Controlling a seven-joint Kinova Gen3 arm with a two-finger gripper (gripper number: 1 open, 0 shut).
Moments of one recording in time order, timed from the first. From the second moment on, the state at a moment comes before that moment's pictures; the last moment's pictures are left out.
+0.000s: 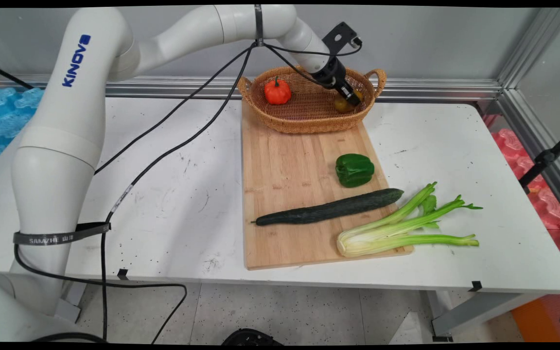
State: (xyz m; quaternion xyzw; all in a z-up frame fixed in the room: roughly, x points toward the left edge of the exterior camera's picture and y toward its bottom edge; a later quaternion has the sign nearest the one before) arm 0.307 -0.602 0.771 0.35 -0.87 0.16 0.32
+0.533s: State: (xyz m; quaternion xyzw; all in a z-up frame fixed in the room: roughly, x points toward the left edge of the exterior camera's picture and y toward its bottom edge) arm 0.305 -0.579 0.819 0.35 -0.86 0.17 0.33
